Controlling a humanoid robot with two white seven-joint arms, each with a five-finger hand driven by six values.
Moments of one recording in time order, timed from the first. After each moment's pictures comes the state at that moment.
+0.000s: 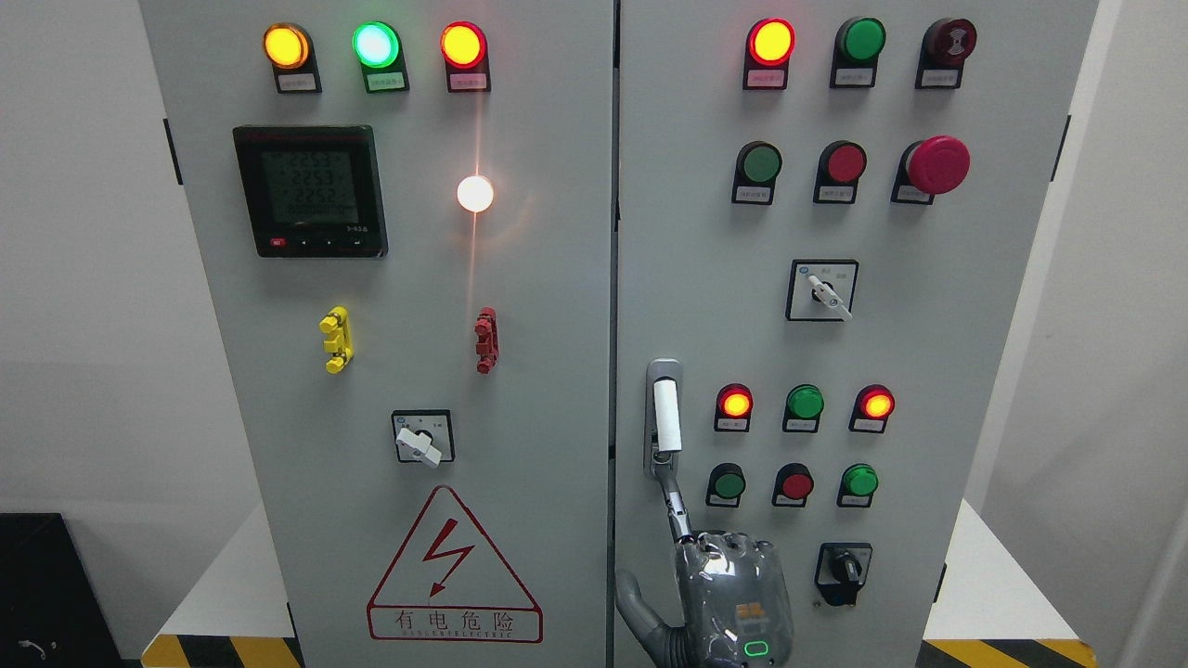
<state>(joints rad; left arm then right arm) 0.00 -0.10 -0.13 -0.05 0.16 -0.10 -0.06 -0.27 0.09 0.36 -1.66 1.40 0.20 -0.19</state>
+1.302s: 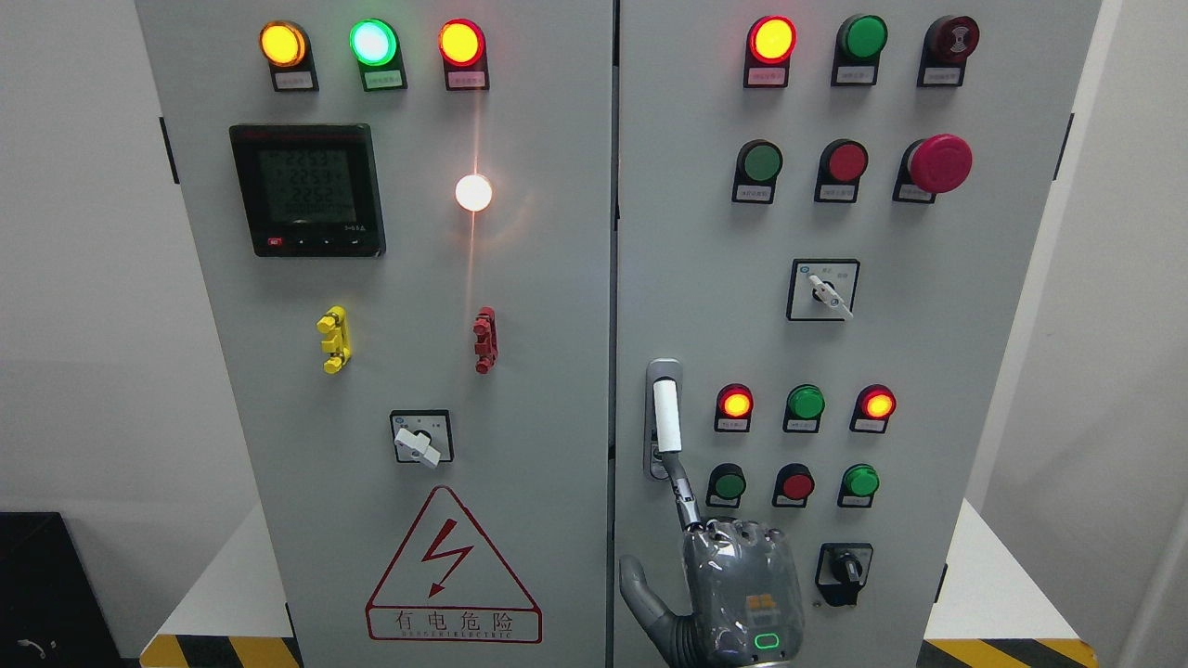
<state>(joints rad) 0.00 -0.10 -0.13 -0.05 0.16 -0.10 -0.06 -0.27 0.09 0.36 -1.73 1.40 0.20 -0.20</state>
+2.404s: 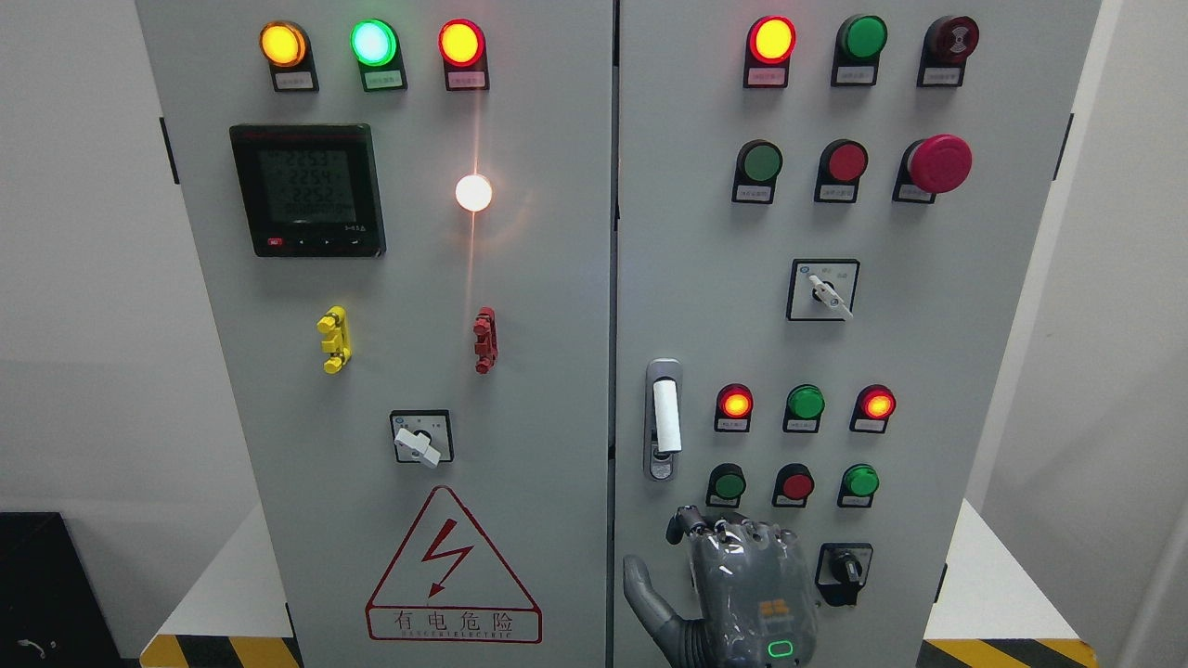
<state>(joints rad) 0.00 -0.10 -0.13 -0.05 0.16 -0.10 -0.06 -0.24 0.07 0.35 -1.80 1.39 0.18 -0.20</state>
